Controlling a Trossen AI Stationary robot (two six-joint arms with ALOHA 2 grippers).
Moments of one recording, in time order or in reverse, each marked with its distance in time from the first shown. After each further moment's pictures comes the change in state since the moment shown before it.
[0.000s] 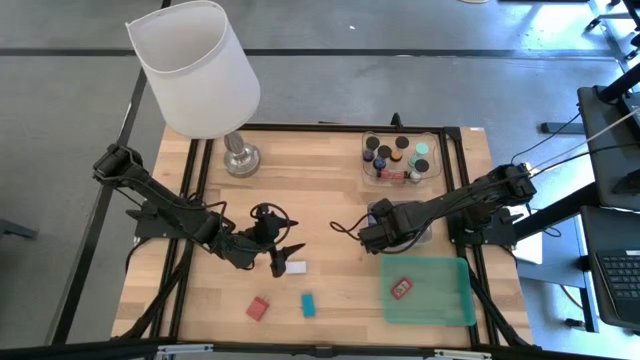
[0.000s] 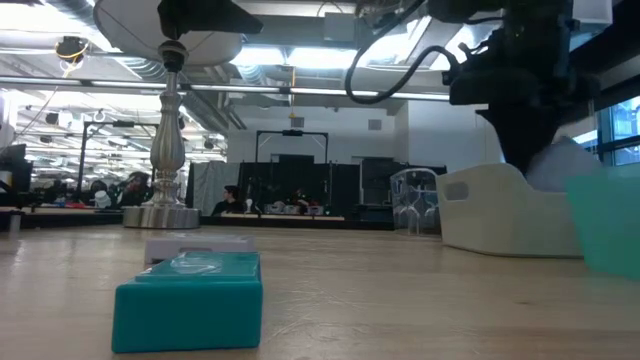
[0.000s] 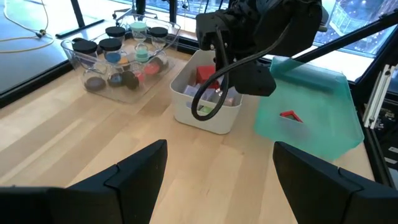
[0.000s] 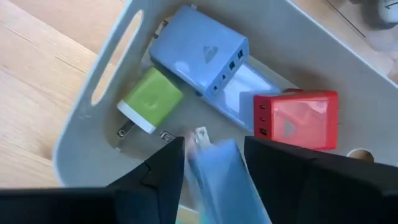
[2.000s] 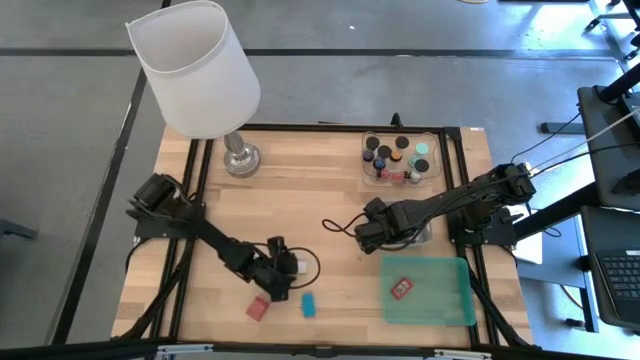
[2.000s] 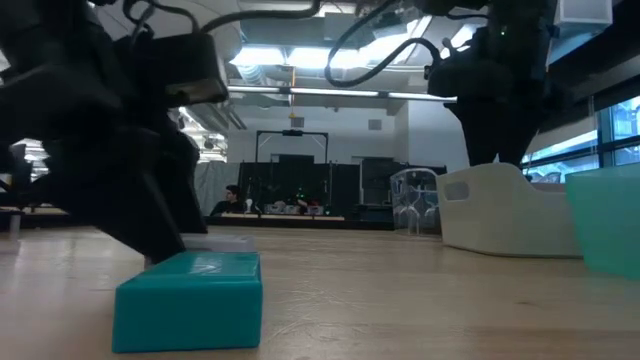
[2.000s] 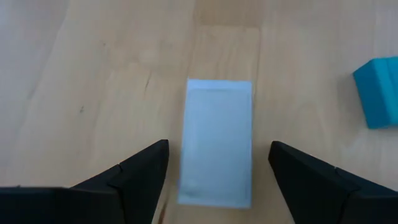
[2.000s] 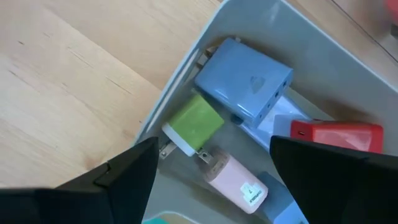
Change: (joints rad) left arm -0.021 0.502 0.005 -0.115 0.359 -0.063; right arm -0.023 0.000 0.001 0.125 0.024 -0.091
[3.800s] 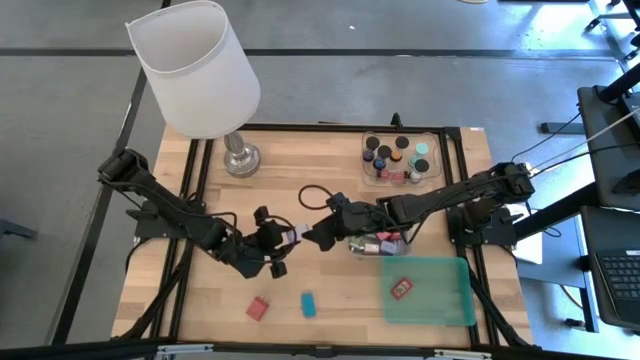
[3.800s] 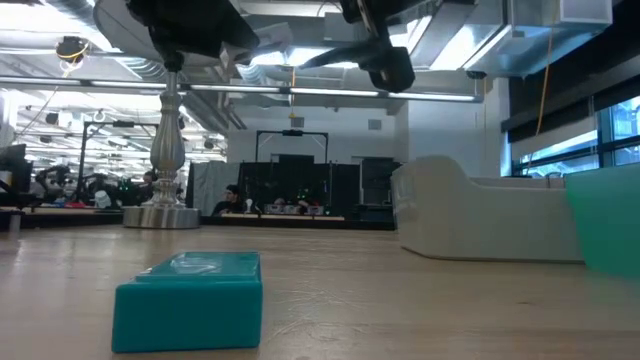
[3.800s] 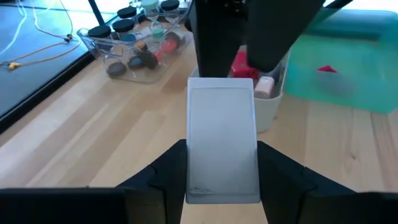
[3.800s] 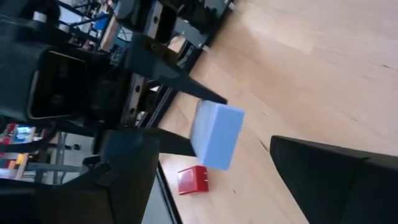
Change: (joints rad) left arm 0.003 -0.434 -0.006 -0.005 -0.409 0.091; right arm -0.047 0.000 0.002 1.088 -0.100 -0.073
